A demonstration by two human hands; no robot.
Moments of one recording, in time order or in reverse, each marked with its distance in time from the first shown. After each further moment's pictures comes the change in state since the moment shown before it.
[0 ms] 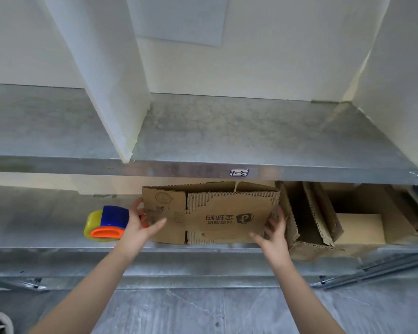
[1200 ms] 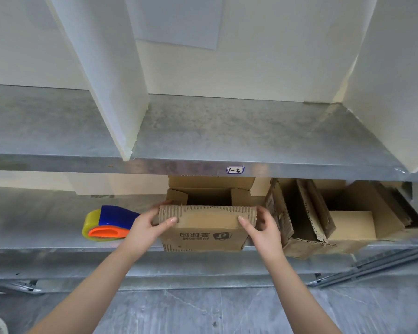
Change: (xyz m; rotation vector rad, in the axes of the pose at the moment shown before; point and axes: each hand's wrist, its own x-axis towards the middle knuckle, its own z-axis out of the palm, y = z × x) left_hand -0.001 0.007 0.011 0.283 -0.144 0.120; right_hand -0.014 -0.028 0.010 -0.121 0.022 -0.141
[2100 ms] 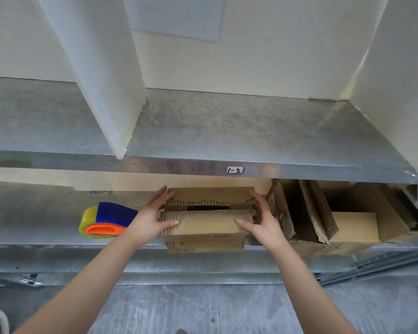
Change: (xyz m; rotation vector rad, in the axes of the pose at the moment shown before) left_hand 0.029 -0.007 -0.002 0.234 -0.088 0.113; right_hand 0.025 -0.011 -0.015 -0.138 -0.230 -0.061
